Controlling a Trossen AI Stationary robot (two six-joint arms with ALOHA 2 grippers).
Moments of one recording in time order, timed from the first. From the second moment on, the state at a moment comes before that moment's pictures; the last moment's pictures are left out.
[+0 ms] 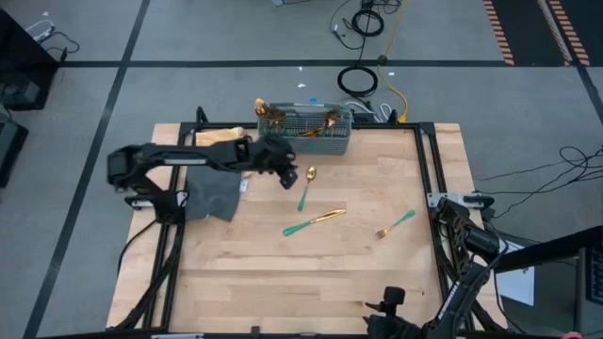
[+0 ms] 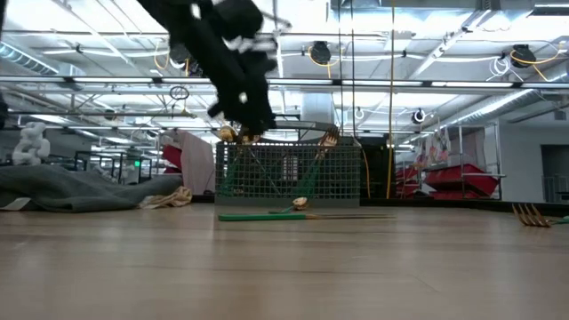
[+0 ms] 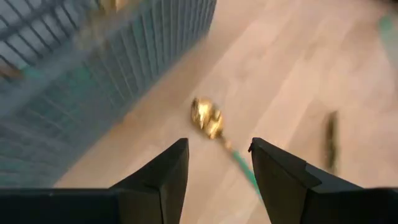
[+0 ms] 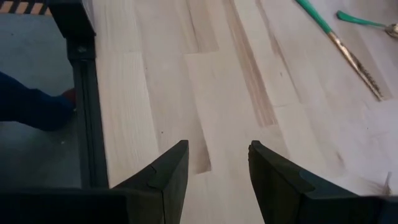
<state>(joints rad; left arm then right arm) 0.27 1.58 1.10 -0.32 -0.12 -0.33 1.07 2.15 1.75 -1.21 0.71 1.30</state>
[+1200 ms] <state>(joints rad) 0.25 2.03 1.35 -0.40 -0.01 -0.47 1.08 2.15 1.75 -1.18 0.71 1.26</state>
